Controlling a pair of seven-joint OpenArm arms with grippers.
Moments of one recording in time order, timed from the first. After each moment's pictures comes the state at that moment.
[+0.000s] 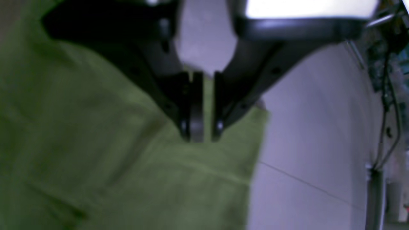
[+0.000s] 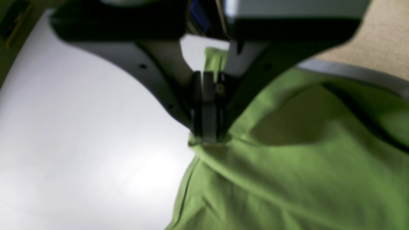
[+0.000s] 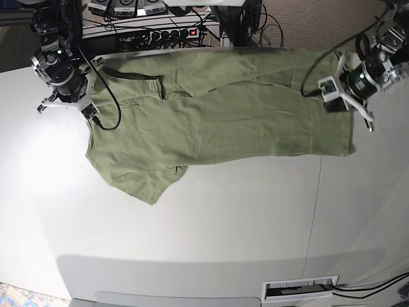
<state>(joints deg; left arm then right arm) 25.5 -52.9 9.7 109.6 5.3 -22.2 14.1 -25.3 32.1 10.3 114.3 2.3 27.8 -54.8</state>
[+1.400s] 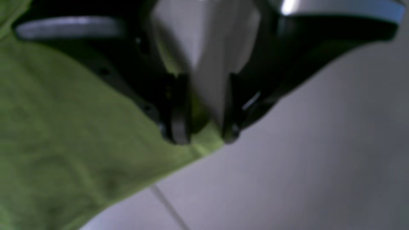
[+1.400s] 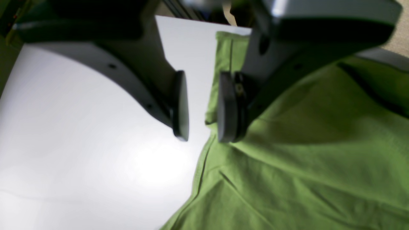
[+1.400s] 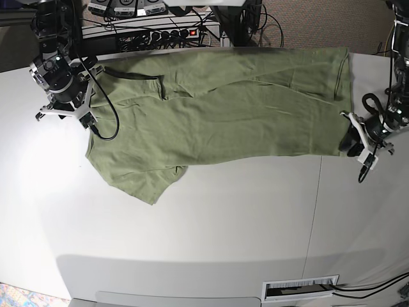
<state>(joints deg) -1.9 -41.2 9.8 66.0 -25.6 -34.0 10.3 -22.4 31.9 10.3 114.4 2.7 27.8 -55.7</state>
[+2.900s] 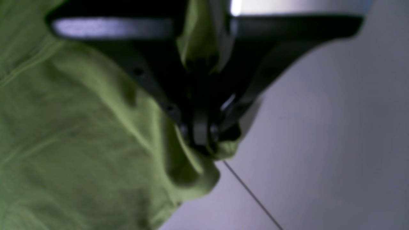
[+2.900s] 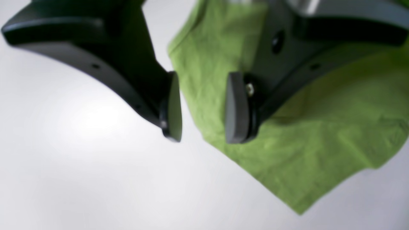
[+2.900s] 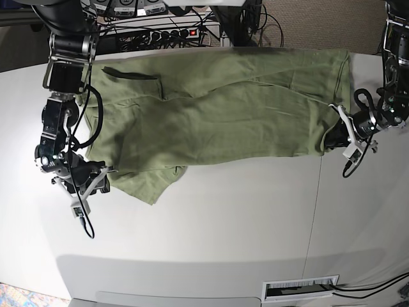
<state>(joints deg) -1.9 -38.6 9.6 67.3 -26.5 -43.3 12.3 20.4 20.2 10.4 71.6 14.1 28.4 -50.0</state>
